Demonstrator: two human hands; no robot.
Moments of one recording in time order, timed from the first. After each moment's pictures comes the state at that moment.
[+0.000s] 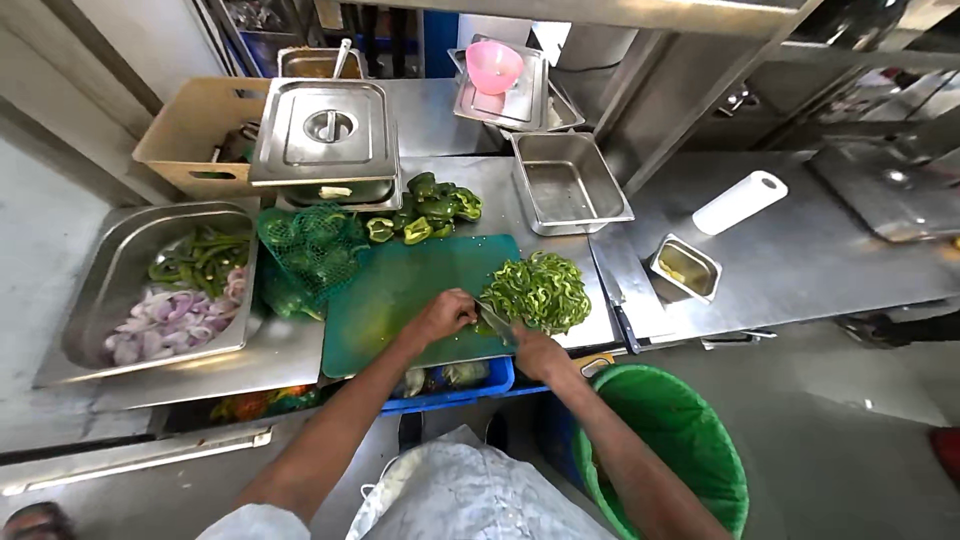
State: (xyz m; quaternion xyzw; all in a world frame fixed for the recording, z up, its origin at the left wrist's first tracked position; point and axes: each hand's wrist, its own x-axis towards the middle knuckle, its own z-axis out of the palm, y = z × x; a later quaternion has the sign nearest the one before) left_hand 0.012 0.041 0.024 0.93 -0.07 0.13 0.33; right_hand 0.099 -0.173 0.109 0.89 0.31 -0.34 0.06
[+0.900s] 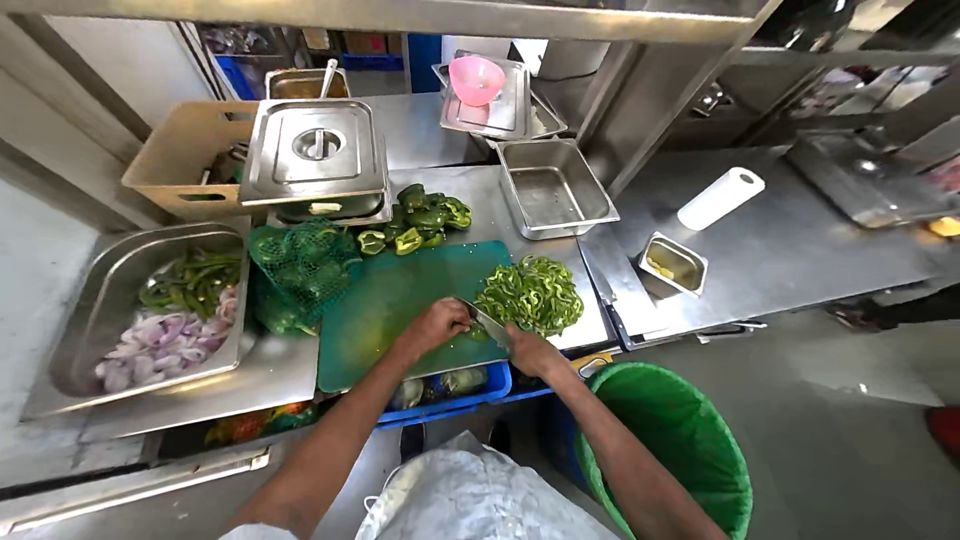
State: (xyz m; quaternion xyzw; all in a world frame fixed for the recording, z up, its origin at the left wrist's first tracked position) left_hand 0.011 0.043 0.019 0.93 -0.08 0.13 0.34; right_hand 0.113 -0.176 0.096 0.88 0.30 -0.36 0.03
